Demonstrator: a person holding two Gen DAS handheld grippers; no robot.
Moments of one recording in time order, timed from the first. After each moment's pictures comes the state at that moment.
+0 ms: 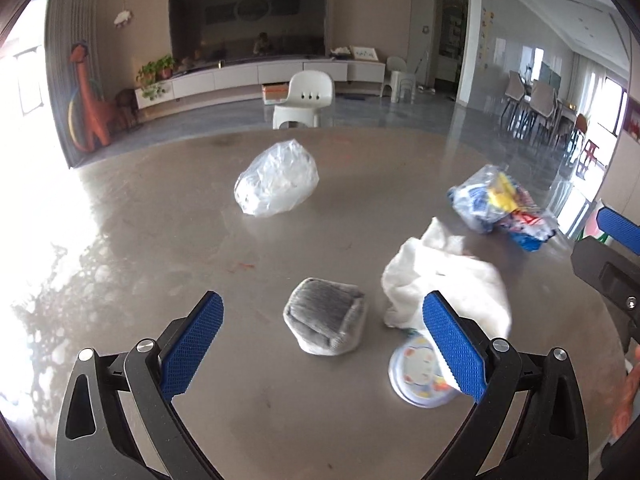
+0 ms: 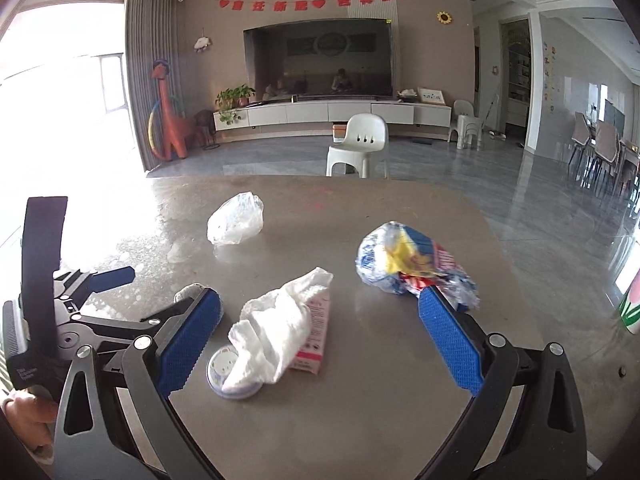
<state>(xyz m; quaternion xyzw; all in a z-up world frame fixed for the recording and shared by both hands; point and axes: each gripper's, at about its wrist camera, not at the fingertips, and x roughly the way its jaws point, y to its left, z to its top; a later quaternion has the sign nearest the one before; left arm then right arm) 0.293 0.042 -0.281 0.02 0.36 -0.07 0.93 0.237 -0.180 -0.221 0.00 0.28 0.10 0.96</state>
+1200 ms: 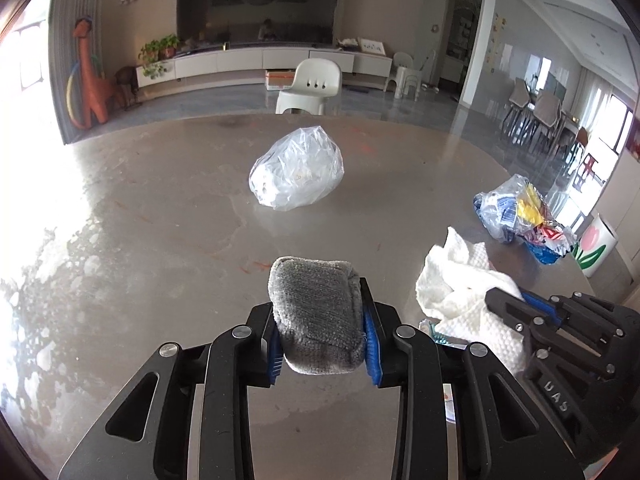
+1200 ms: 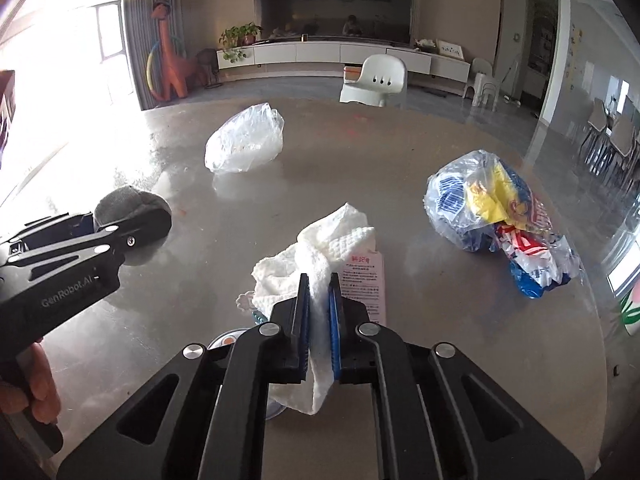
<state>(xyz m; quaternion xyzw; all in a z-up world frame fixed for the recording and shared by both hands) 0.304 0.061 -0.280 -0.01 0.38 -0.08 0.92 0.267 -0.137 -0.266 -0.03 0.37 0.10 0.92</state>
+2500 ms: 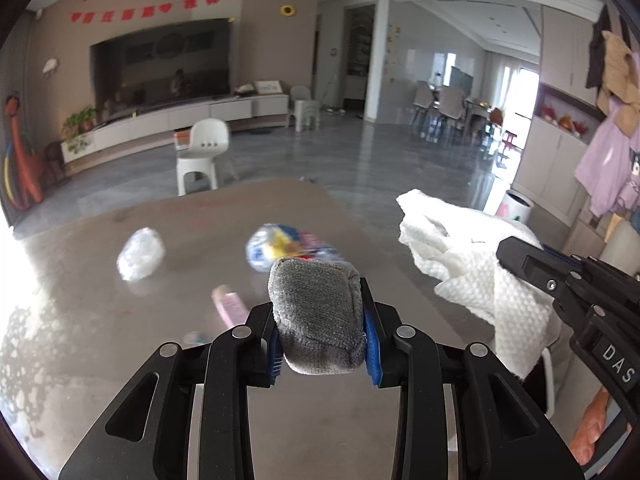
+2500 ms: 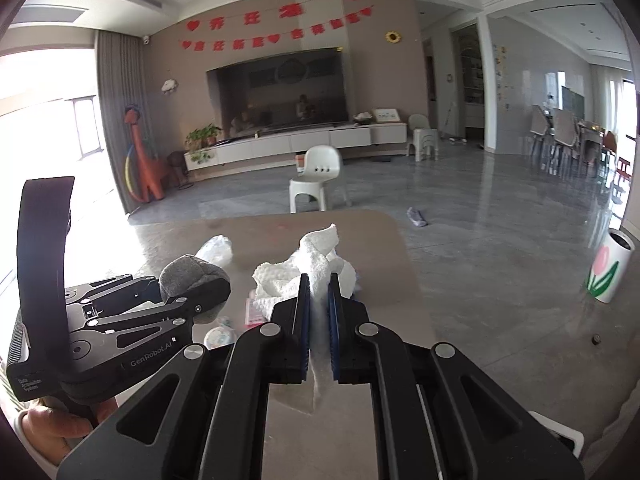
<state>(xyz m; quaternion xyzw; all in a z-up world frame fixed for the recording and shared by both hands) 0.167 -0.117 -0.161 0.04 0.30 -0.23 0.92 0.087 -0.299 -0.122 0.05 0.23 0.03 0.97</state>
